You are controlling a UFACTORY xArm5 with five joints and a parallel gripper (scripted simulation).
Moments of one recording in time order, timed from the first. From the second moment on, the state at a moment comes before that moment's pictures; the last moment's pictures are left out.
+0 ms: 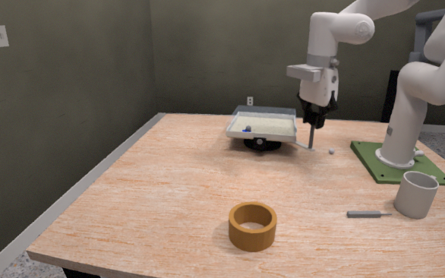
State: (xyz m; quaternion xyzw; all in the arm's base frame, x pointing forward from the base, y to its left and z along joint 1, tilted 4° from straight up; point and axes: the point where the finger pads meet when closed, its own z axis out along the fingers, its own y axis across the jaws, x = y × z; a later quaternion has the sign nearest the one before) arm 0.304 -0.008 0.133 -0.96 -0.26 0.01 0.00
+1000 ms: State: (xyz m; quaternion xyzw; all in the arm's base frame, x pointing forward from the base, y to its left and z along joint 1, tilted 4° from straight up) arm 0.304 -0.007 0.131 -0.96 -0.27 0.01 0.00
